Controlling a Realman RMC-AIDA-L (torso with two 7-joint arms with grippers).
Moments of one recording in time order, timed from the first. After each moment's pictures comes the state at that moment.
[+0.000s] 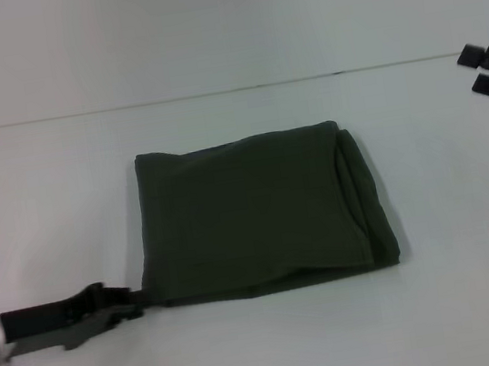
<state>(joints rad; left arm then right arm) -0.47 -2.07 0.61 0.63 2.24 1.41 -2.40 0.51 1.98 -0.58 -0.51 -1.70 -1.31 2.10</state>
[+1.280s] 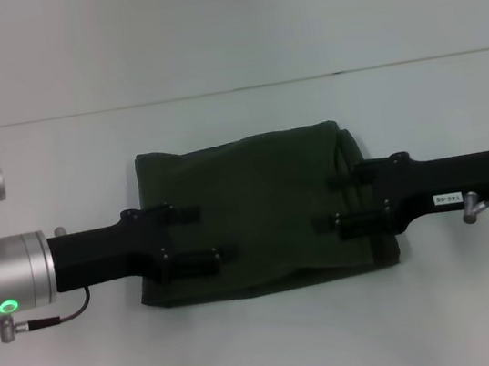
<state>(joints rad) -0.56 -2.16 0.59 0.79 2.15 1.57 -1.53 0.61 2.08 -0.90 -0.67 -1.93 -1.42 1.54</state>
